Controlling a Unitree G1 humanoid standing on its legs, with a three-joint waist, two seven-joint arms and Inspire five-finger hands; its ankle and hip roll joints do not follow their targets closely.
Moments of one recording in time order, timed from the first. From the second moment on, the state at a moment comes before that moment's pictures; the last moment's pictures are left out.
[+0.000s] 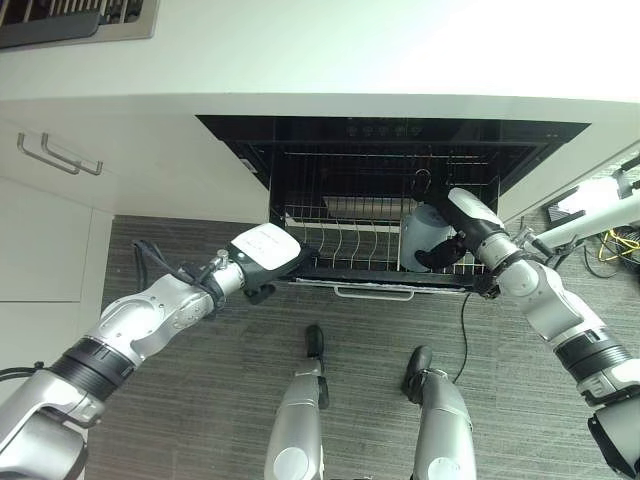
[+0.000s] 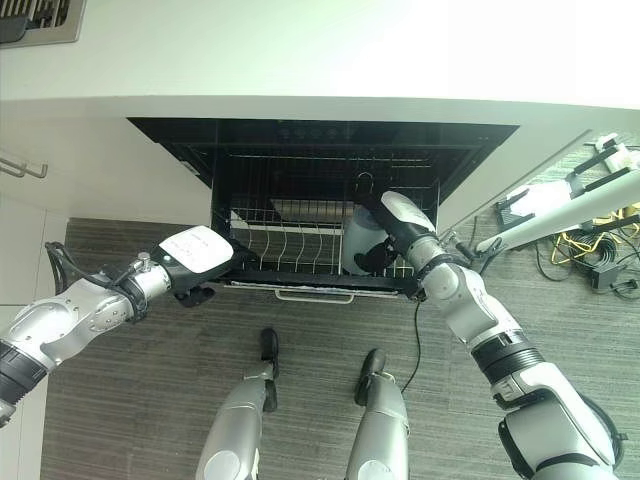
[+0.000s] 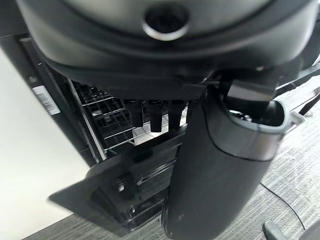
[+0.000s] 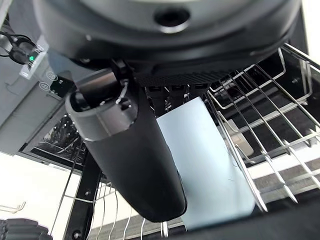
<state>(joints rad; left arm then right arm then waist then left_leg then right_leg) -0.57 1.01 -0.58 0.15 0.71 -0.27 -0.14 -0.65 -0.74 0.45 0.37 -0.13 -0.05 0.00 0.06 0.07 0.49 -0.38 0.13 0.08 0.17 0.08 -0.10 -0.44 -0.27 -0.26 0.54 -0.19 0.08</state>
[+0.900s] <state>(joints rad) -0.33 0.82 -0.43 0.13 0.72 -0.13 -0.02 -0.37 -0.52 0.21 -0.08 0.46 -0.16 0.16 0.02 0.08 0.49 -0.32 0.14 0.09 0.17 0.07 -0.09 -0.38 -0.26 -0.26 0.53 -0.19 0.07</state>
